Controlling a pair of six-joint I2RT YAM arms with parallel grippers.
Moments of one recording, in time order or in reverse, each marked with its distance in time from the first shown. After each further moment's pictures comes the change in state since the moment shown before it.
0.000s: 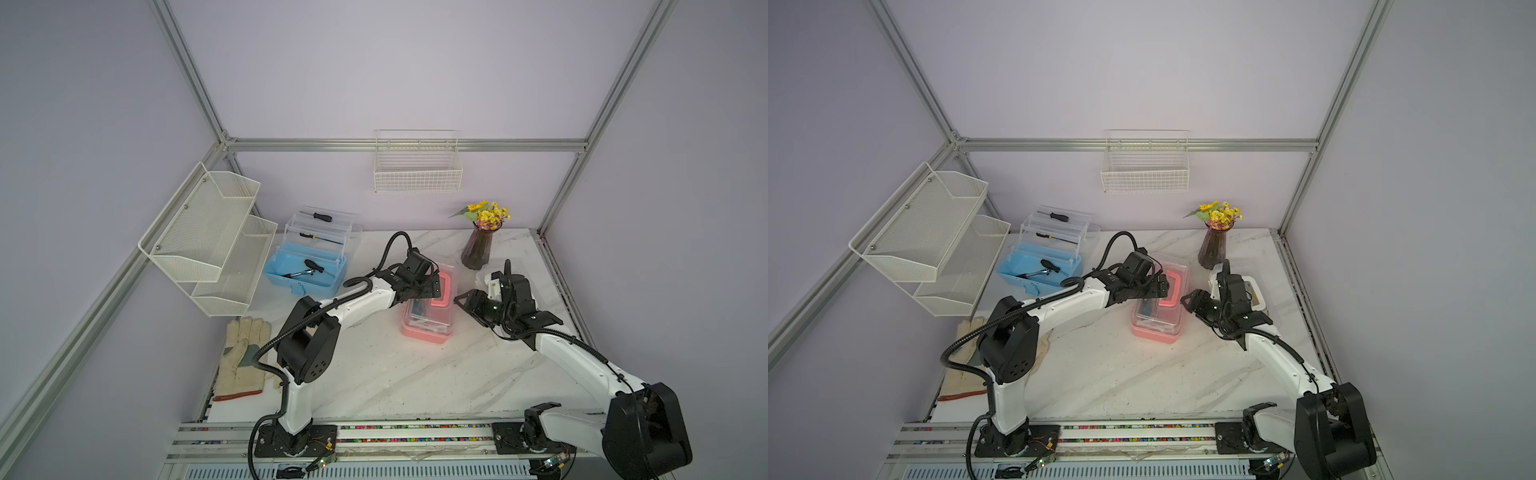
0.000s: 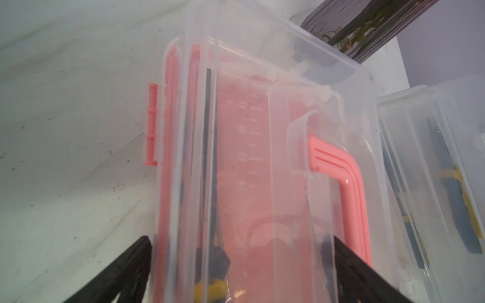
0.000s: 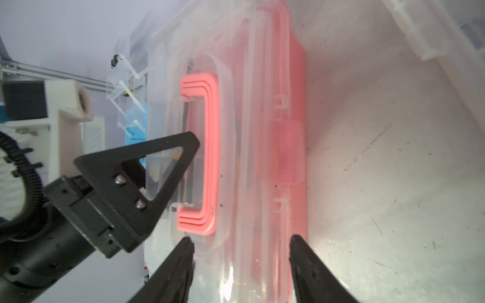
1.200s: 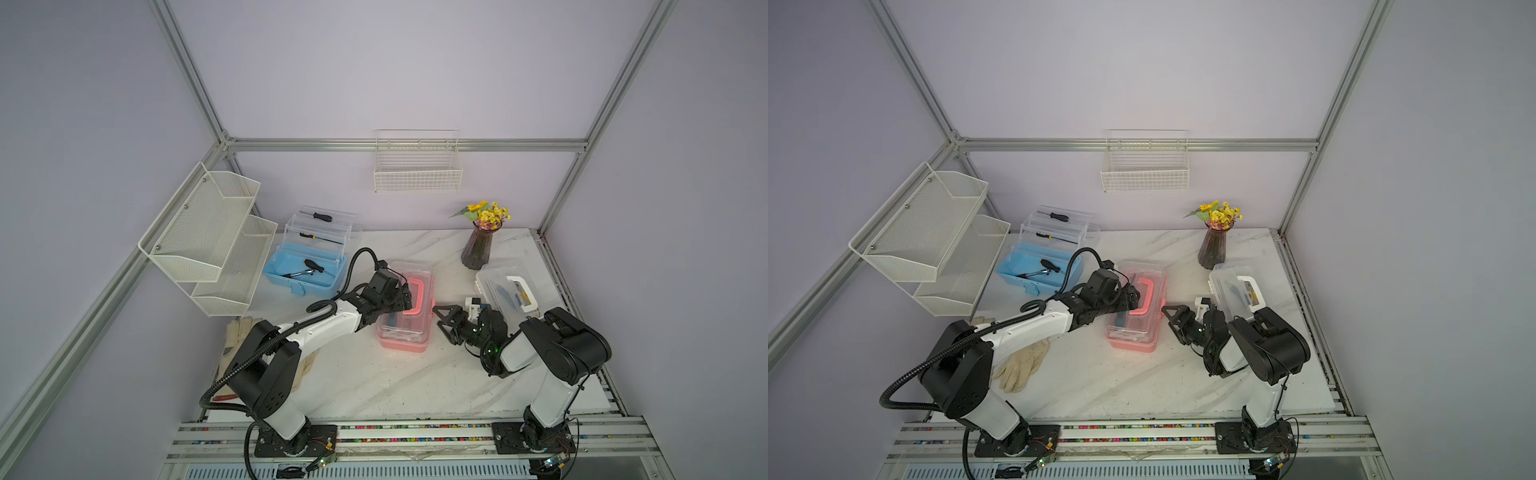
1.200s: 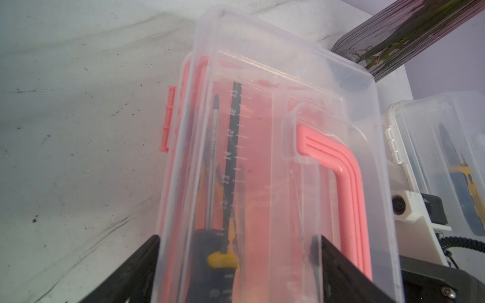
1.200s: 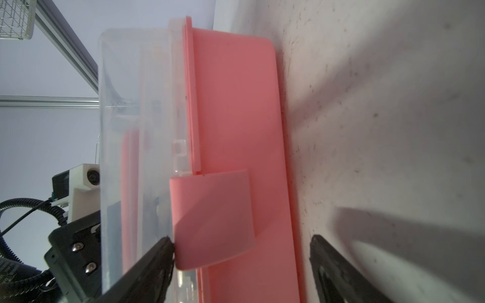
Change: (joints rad) left arm 0.072 -0.292 -0.423 0.177 0.053 -0.087; right arm 0.149 0.635 -0.378 1.437 -0.050 0.524
